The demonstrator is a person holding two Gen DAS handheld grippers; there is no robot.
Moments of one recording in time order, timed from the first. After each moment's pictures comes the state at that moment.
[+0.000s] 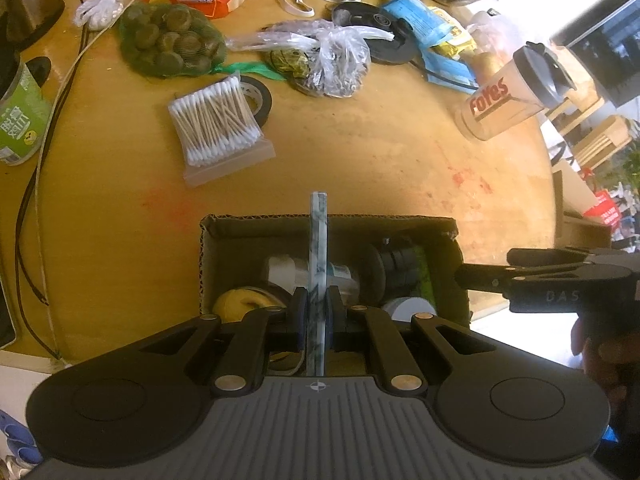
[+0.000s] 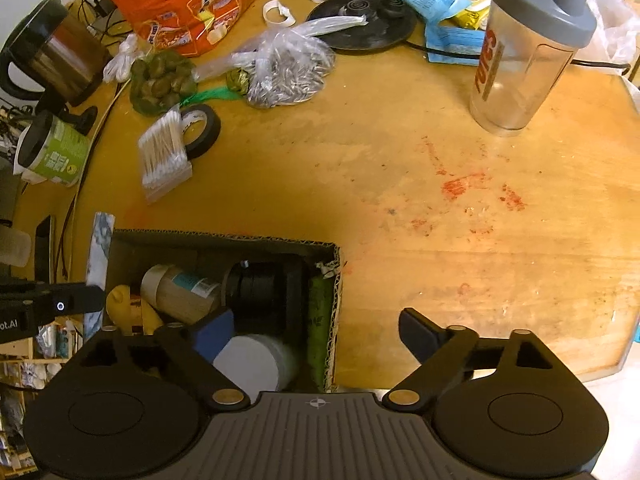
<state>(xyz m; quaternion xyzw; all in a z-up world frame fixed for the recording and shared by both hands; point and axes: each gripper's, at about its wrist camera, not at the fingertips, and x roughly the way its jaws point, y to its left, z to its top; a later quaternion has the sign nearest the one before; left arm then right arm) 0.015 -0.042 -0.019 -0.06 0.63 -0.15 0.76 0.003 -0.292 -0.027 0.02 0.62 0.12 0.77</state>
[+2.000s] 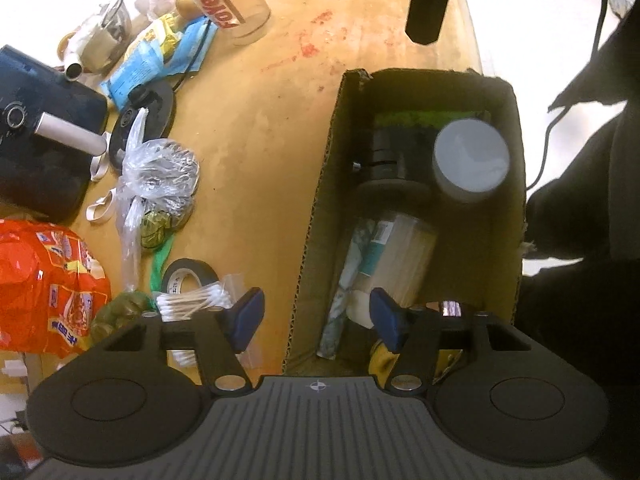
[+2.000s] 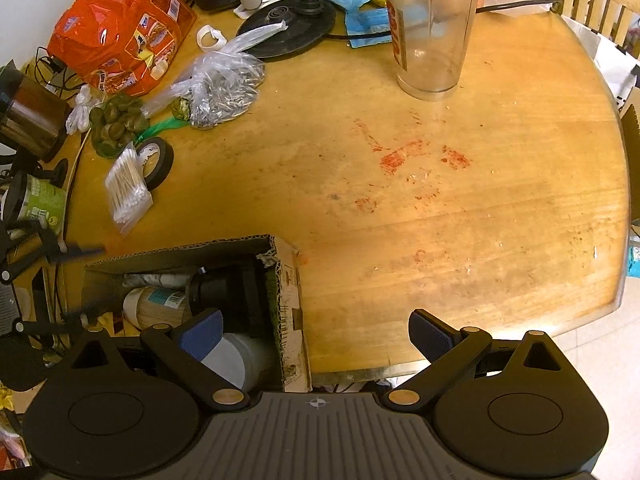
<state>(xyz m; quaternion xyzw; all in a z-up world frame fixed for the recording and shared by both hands) -0.004 -0.106 -0.054 0.51 0.40 -0.42 0.64 -0.011 -0.335 -0.027 0.10 0.62 0.06 0.77</state>
